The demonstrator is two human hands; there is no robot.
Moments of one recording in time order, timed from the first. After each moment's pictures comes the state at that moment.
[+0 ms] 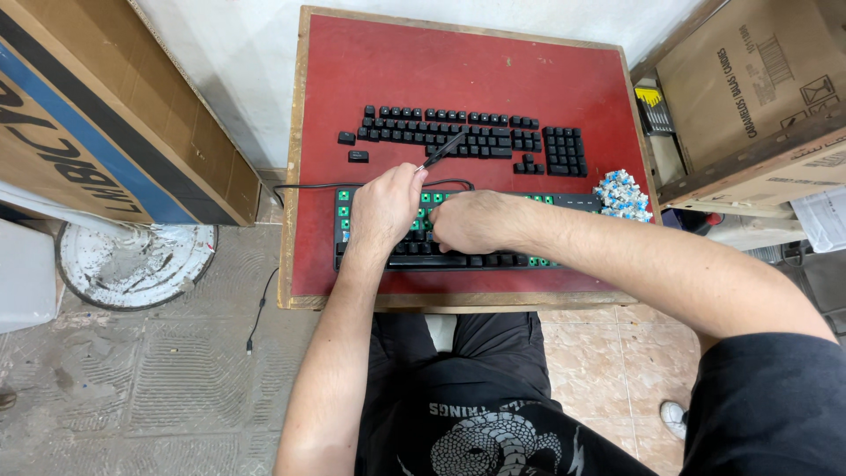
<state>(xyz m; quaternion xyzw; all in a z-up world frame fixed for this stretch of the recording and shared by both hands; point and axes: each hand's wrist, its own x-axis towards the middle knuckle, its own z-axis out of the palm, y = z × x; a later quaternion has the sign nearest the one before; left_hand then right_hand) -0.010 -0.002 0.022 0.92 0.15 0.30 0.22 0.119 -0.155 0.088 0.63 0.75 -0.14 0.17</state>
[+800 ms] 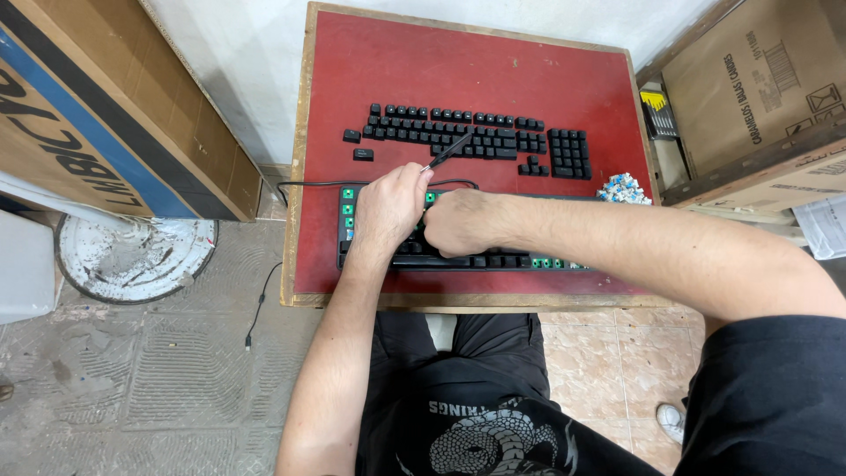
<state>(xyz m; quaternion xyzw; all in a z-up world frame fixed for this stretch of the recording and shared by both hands) -0.010 -0.002 0.022 0.92 0.14 0.31 0.21 0.130 -0.143 0.062 0.56 0.82 -0.07 0.10</state>
